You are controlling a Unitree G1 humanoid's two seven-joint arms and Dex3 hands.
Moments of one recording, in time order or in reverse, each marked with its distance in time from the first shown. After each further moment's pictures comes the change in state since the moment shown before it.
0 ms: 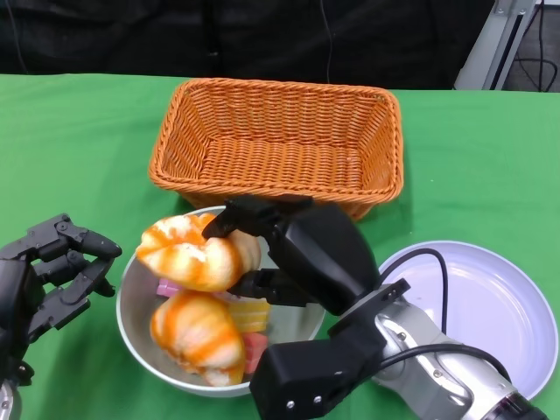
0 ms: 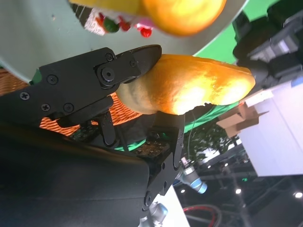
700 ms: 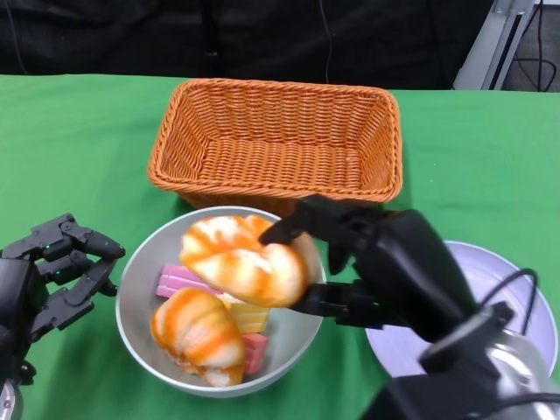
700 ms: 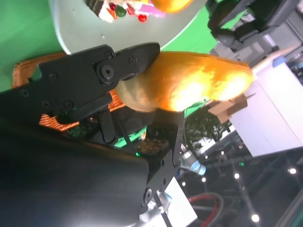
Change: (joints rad) left arm 0.000 0.000 -0.005 -0.004 0.008 -0.001 0.000; right arm 0.323 -0.174 -0.221 -0.567 0.162 -0.011 0.299
